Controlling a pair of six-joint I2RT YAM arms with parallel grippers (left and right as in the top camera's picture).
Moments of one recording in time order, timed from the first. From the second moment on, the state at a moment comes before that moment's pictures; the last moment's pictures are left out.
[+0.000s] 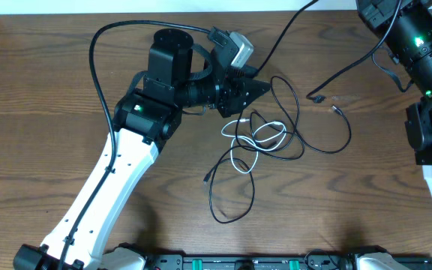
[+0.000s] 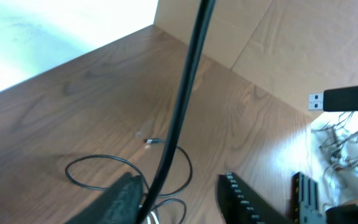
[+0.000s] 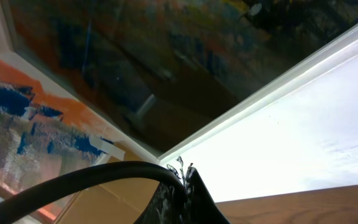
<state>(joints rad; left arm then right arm) -0.41 1.45 1.36 -0.37 0.78 -0.02 0.13 1.30 1.59 -0.10 -0.41 1.00</state>
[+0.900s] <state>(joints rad) -0.38 1.45 1.37 -0.31 0.59 -0.10 0.08 1.30 1.60 -0.54 -0.20 0.79</state>
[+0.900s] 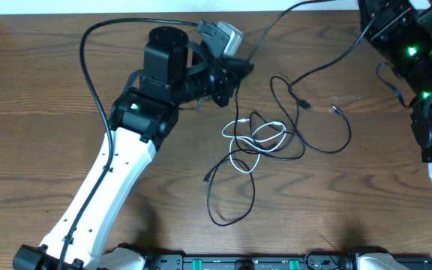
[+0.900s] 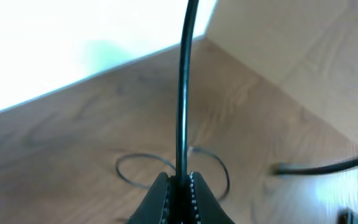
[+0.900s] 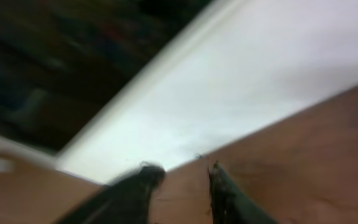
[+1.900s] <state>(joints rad) -0.32 1.45 1.71 -0.05 0.49 -0.47 0.08 1.53 1.60 -1.01 0.08 0.57</state>
